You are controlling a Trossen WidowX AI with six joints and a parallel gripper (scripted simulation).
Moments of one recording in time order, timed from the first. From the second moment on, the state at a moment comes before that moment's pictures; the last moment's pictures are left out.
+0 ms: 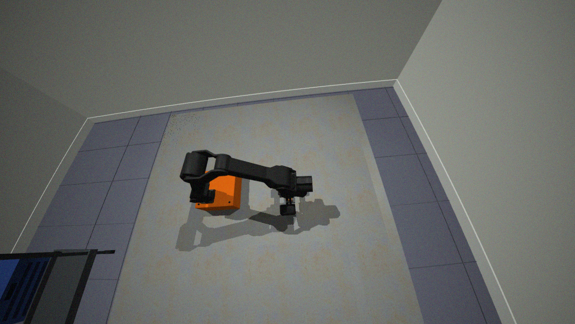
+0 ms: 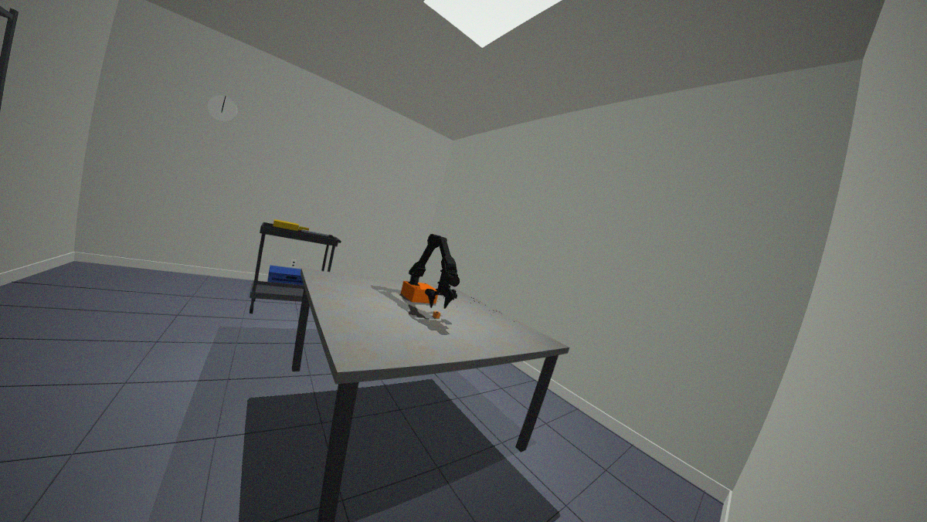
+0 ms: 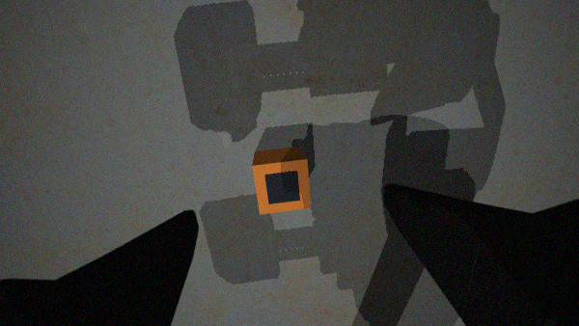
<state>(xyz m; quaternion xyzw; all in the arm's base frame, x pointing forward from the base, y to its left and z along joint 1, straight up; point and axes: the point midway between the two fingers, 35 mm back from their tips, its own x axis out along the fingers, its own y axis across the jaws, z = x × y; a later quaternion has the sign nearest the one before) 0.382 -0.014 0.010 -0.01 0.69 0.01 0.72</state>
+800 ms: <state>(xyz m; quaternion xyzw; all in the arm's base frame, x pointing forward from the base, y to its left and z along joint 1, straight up) 0.384 -0.013 -0.027 -0.01 0.69 0.01 0.72</state>
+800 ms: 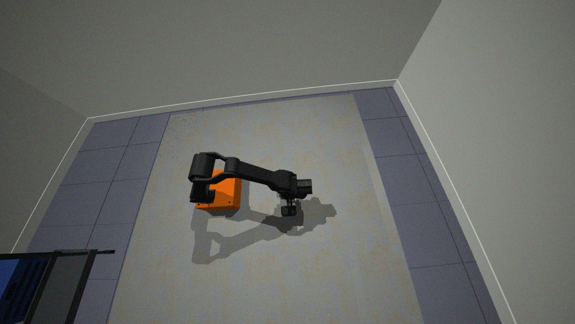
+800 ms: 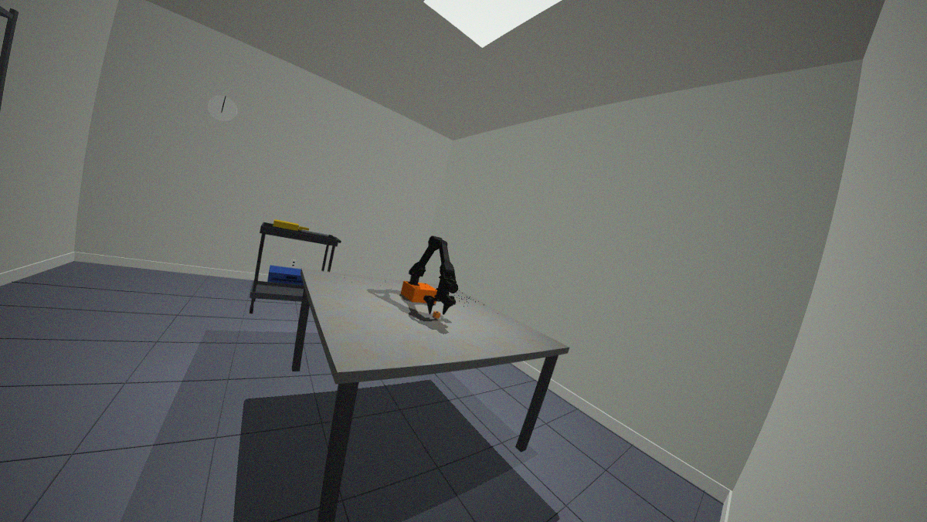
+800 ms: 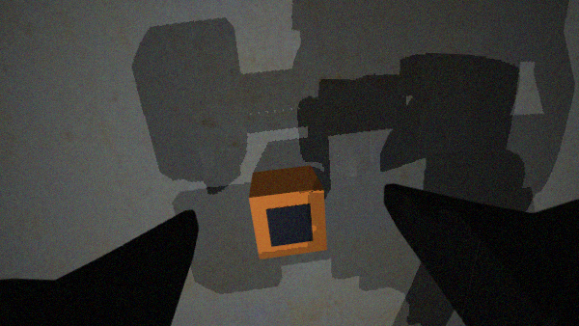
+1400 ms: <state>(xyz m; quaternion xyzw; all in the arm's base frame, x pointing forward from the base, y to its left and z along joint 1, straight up) 0.383 -0.013 -0.032 -0.01 0.70 0.01 0.72</state>
